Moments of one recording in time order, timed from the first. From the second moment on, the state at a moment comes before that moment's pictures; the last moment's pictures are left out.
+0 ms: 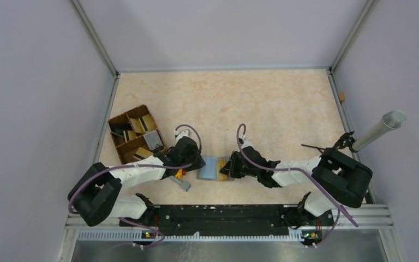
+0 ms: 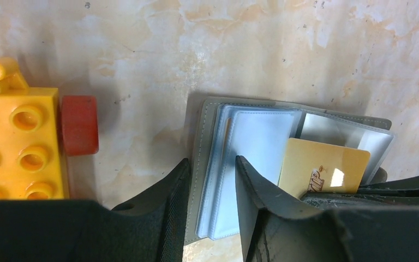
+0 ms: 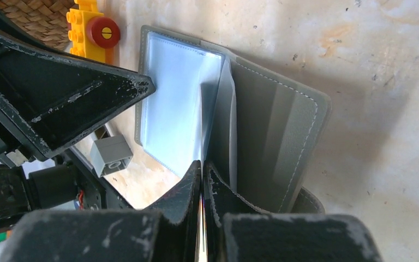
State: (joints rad) left arm -0.73 1.30 0.51 -0.09 -0.09 -0.91; right arm 0.97 1.49 0.46 0.41 0.01 1.01
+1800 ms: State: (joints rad) left arm -0.75 1.35 0.56 -0.12 -0.10 -0.89; right arm 0.92 1.66 0.42 0.74 -0.01 1.17
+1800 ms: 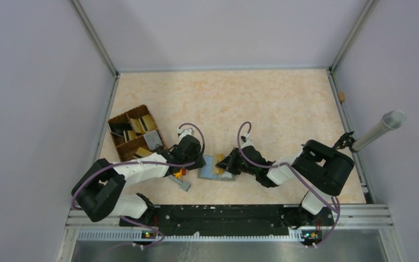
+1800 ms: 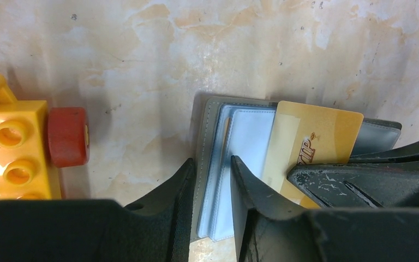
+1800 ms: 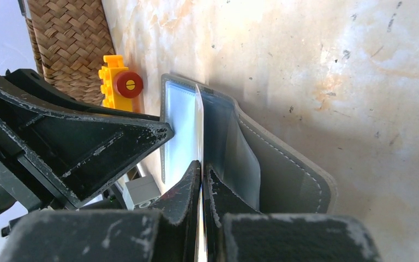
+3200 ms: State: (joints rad) left arm -0.75 1.33 0.54 -0.12 -0.11 -0.93; right arm 1.00 1.57 0.59 0.30 0.09 1.08
